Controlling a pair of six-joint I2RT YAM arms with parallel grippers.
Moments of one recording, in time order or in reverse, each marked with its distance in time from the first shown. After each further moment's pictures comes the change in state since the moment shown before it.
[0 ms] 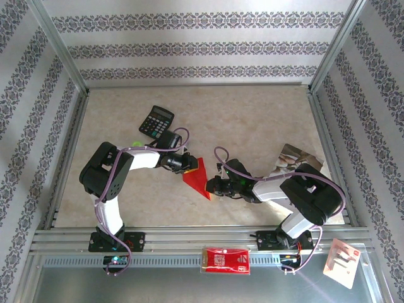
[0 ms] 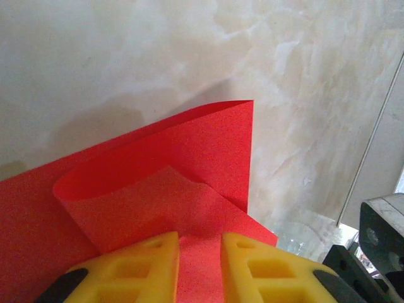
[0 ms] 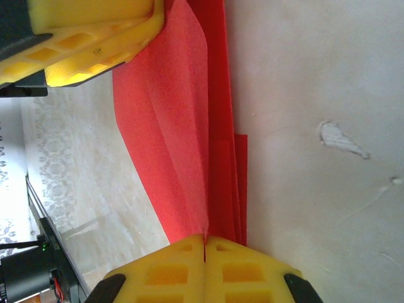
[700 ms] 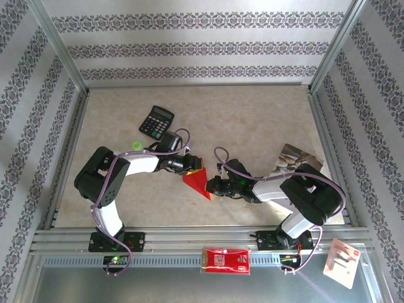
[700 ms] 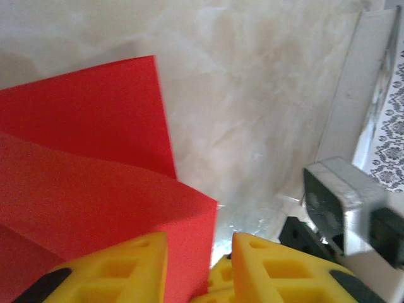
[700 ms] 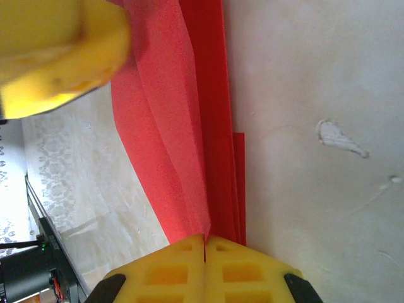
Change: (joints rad) left arm -0.034 -0.056 -0.054 0.078 0.042 -0.060; right arm 0.000 0.000 0.000 -0.001 0.000 0.000
